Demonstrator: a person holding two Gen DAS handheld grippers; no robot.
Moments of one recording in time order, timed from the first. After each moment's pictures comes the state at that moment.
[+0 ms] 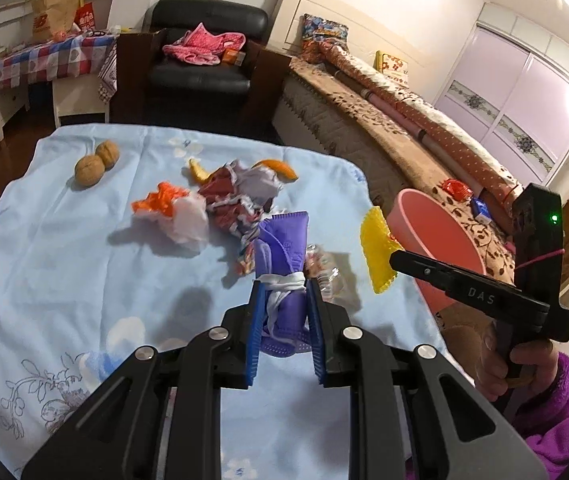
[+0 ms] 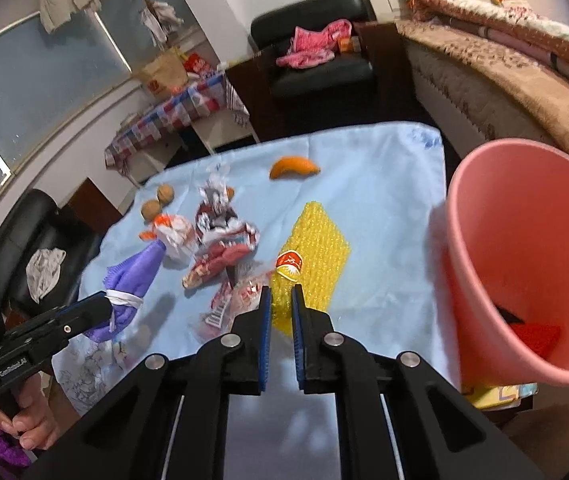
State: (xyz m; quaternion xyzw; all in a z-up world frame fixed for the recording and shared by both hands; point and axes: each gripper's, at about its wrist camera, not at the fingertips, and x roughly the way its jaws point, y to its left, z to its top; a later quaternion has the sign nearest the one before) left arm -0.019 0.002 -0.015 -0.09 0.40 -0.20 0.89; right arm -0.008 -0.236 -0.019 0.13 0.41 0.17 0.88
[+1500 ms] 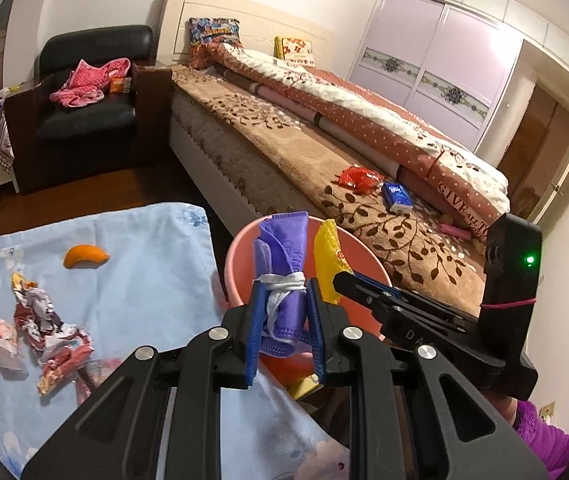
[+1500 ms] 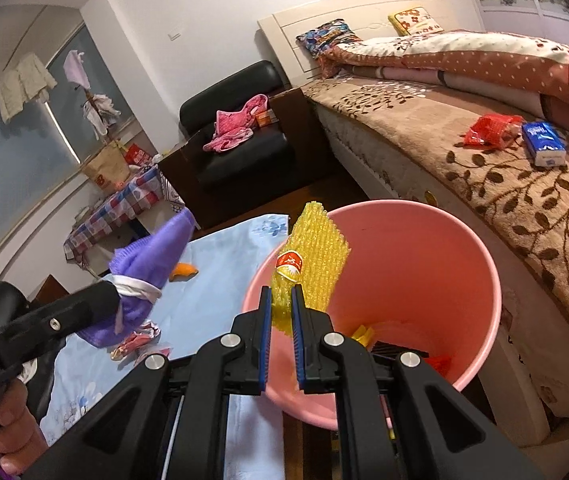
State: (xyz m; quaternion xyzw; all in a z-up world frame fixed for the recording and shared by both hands) left arm 0.021 -0.200 0.035 -0.02 0.37 -0.34 0.87; right arm -0.033 -0.392 0.003 0.21 0.32 0.05 0.92
